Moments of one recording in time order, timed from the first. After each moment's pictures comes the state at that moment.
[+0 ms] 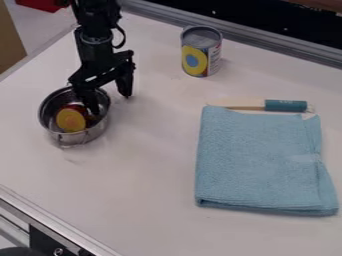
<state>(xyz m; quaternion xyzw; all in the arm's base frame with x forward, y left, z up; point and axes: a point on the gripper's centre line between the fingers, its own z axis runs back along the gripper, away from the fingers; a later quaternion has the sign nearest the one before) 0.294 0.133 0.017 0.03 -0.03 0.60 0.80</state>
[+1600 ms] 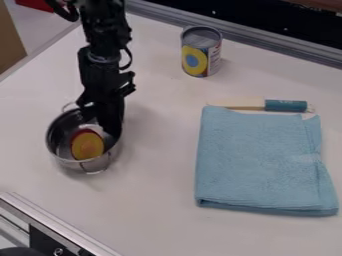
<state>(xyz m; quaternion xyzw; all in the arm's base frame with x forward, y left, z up) 0.263 0.093 0.009 0.06 0.03 0.67 0.74</state>
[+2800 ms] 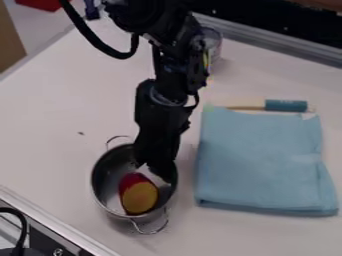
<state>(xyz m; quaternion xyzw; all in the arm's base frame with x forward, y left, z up) 0.232 0.005 0.009 0.09 0.01 0.67 0.74</state>
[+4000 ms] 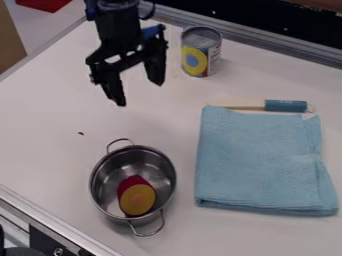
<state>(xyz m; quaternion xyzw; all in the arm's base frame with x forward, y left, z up) 0.266 0.066 0.093 -0.03 -0.01 0.59 0.81</state>
